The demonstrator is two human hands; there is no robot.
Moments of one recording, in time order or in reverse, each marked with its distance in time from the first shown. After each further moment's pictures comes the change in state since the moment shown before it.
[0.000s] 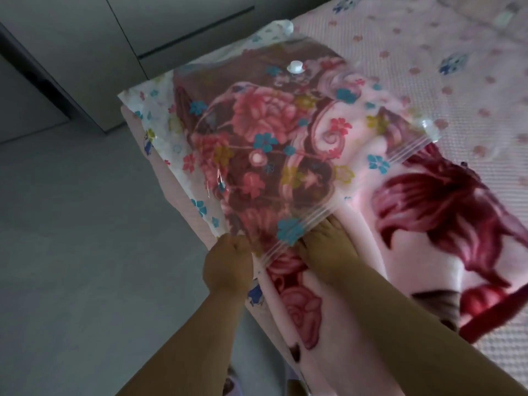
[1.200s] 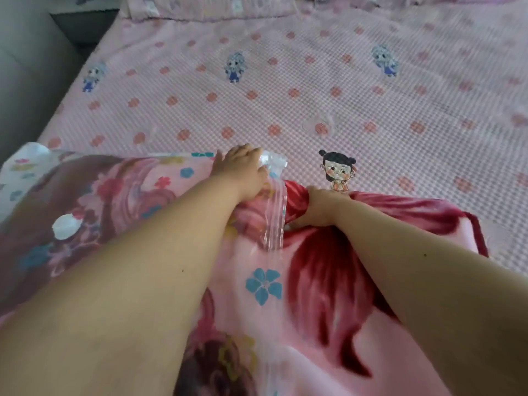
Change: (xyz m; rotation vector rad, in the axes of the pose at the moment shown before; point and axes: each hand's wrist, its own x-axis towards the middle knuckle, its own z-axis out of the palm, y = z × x) left_hand 0.145 0.405 0.255 0.928 -0.539 1.423; right_hand 0.049 0.301 -0.037 0.469 -0.310 1.184
